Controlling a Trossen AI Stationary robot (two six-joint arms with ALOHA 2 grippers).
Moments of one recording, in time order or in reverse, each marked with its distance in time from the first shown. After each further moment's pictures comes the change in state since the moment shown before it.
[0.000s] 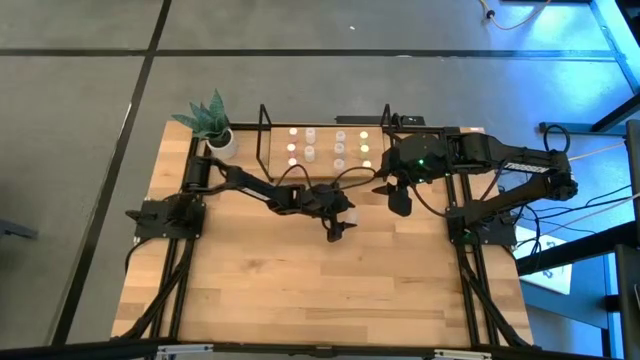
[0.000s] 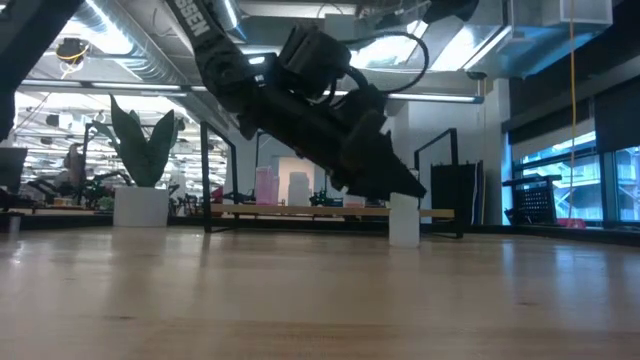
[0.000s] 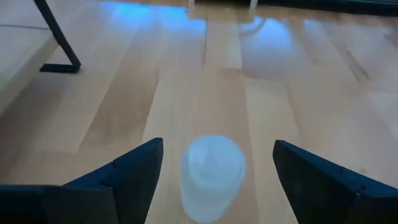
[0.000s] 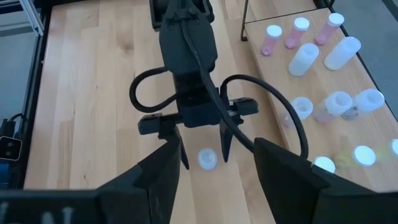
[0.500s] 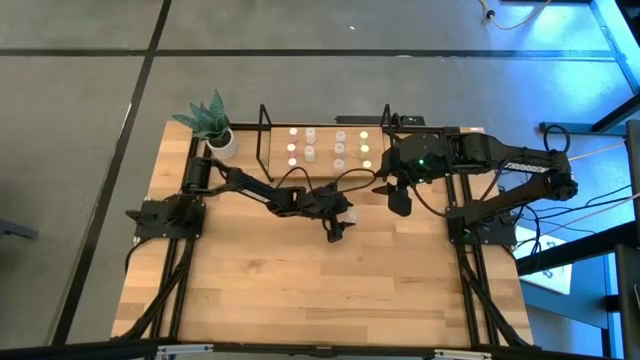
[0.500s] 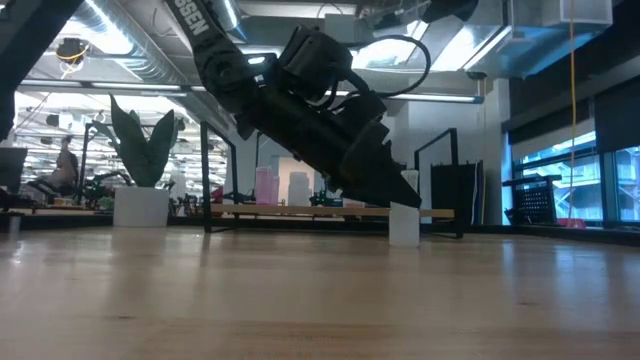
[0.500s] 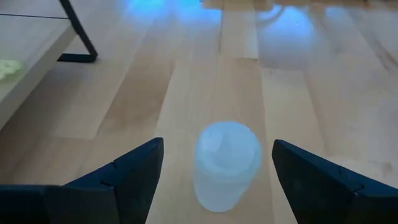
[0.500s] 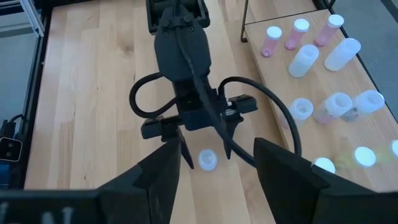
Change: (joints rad) left arm -0.013 0.003 0.000 -0.030 -0.085 0.002; right arm 0.000 0.000 0.000 0.004 0.000 0.000
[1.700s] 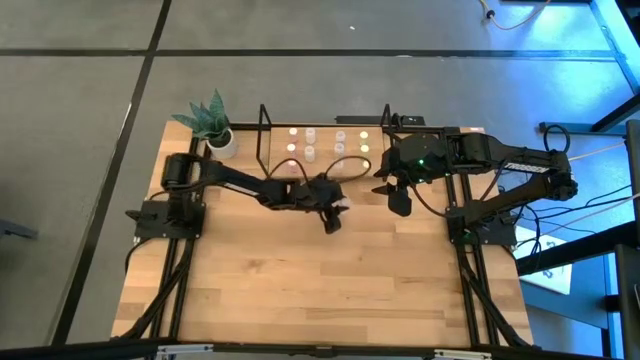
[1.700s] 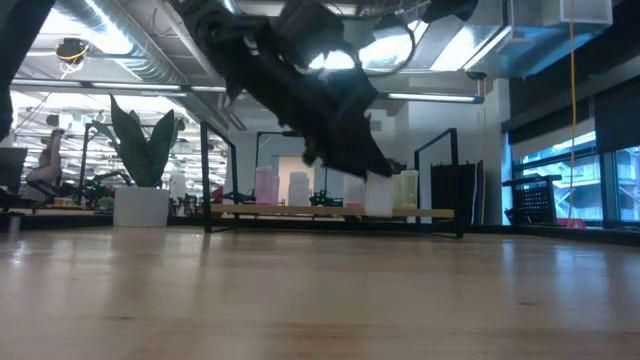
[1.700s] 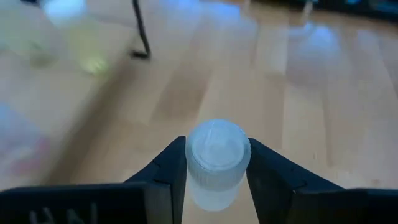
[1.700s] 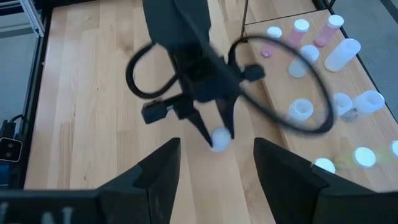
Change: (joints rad) left arm 0.006 -0.157 -0.001 -0.221 -0.101 -0.128; right arm 0.000 0.000 0.000 0.002 0.000 0.000
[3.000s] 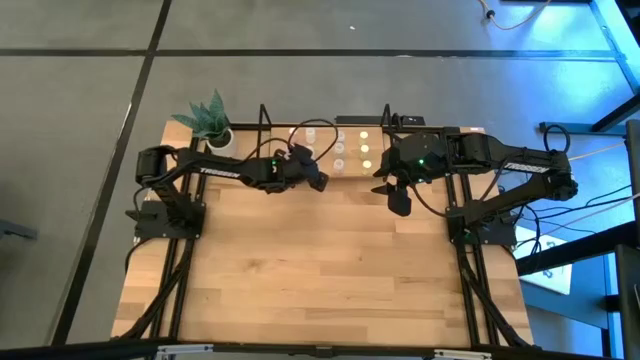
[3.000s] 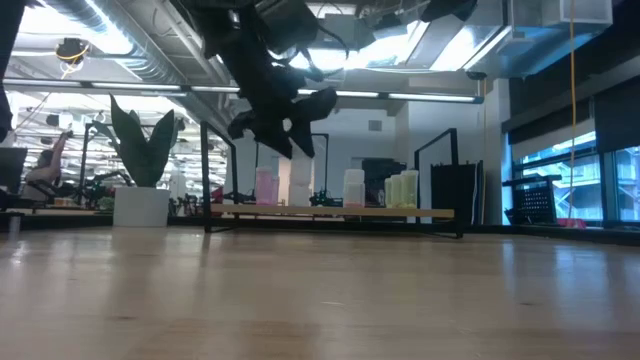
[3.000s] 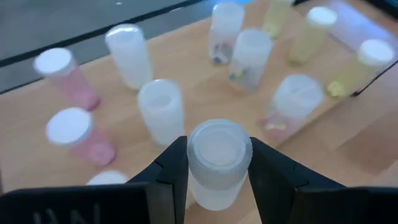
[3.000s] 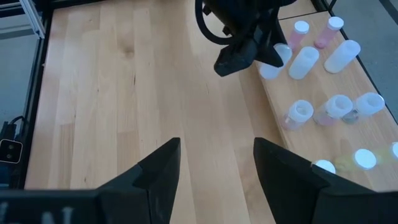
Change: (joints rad) left arm 0.120 -0.216 0.000 -0.459 -0.449 -0.505; right arm 0.000 0.000 0.000 0.007 0.000 0.000
